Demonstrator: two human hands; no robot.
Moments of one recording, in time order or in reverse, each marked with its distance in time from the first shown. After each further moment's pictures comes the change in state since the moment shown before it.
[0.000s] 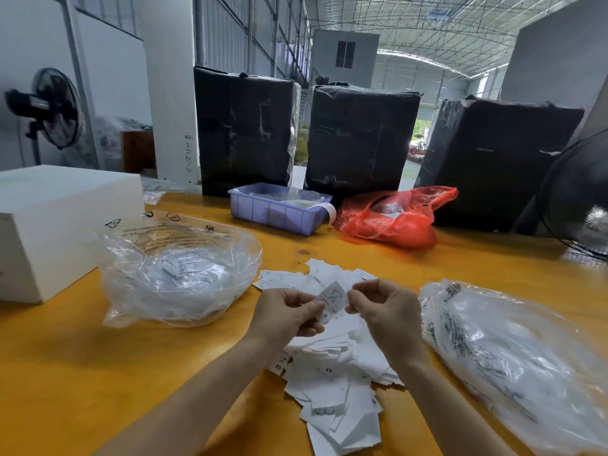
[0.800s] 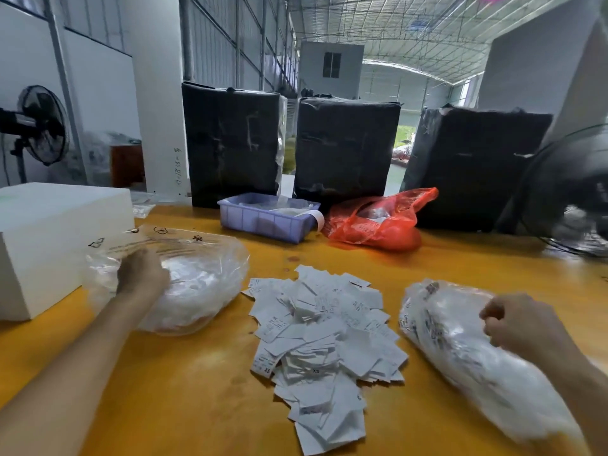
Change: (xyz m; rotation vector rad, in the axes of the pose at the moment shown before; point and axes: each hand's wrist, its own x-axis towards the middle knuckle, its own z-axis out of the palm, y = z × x) left_hand 0.050 0.045 -0.152 1.154 0.724 0.049; right_hand 0.029 0.020 -0.167 -0.993 -0.002 0.132
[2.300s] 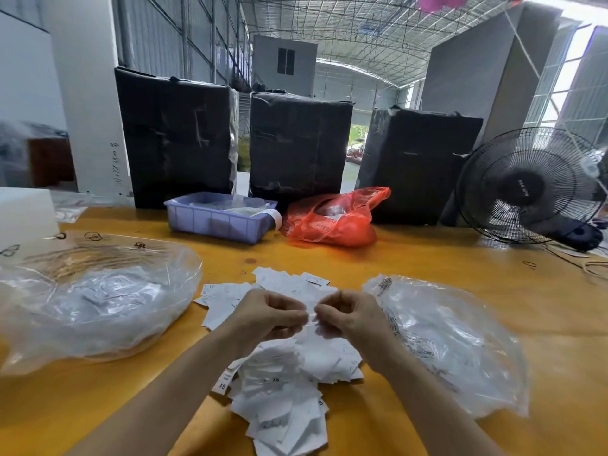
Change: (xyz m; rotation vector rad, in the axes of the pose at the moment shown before) left_hand -0.121 0.132 0.060 -1.074 -1.072 0.084; right_hand -0.030 -0.105 0.066 1.141 -0.334 -0.083
